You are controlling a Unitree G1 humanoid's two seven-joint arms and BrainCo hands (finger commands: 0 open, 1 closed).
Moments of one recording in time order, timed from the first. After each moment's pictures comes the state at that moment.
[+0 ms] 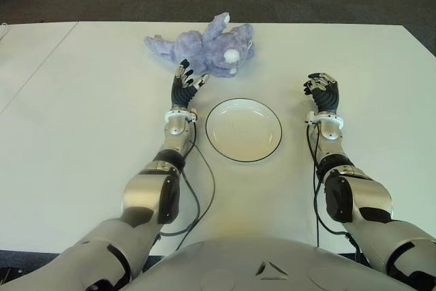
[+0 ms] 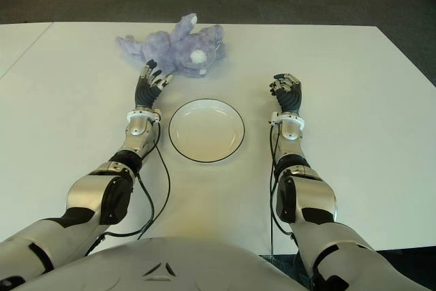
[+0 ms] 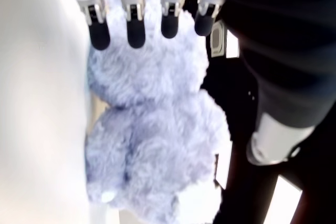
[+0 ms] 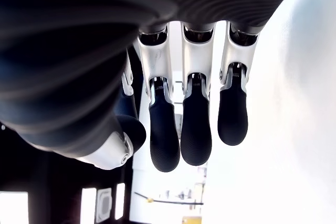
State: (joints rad) left arm -0.60 -0.01 0.23 1.22 0.02 -0.63 0.15; right arm -0.59 -0.20 -0.27 1.23 -0.03 -0.64 -0.14
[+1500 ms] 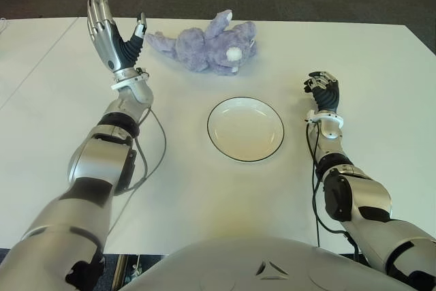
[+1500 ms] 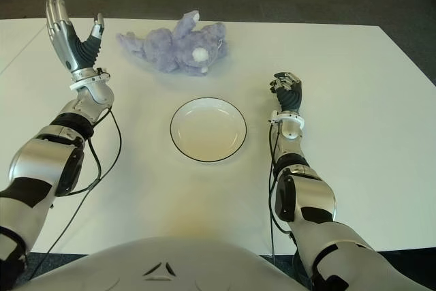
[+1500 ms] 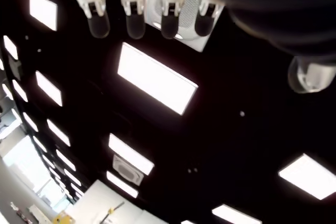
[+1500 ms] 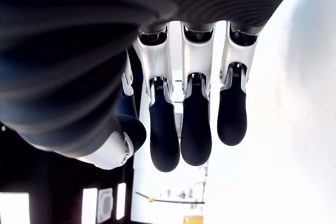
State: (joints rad) left arm -0.87 0.41 -0.21 1.27 0.59 -0.53 1.08; right arm -0.59 -0.19 -0.29 1.23 -0.03 -0.64 -0.13
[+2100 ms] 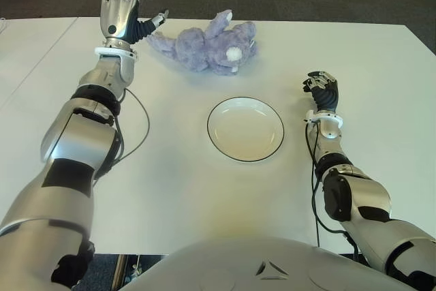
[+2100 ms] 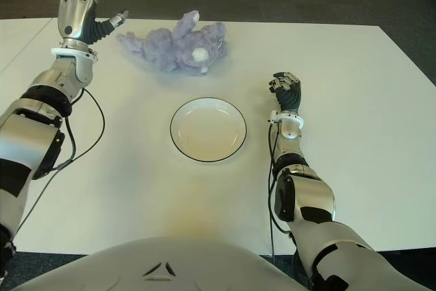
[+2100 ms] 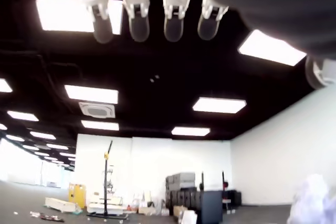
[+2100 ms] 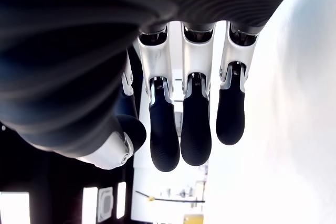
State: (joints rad) left arm -1.06 0.55 -0.50 1.32 0.83 -0.37 0.78; right arm -0.59 -0.19 -0.29 1.23 -0.03 -0.64 -0.13
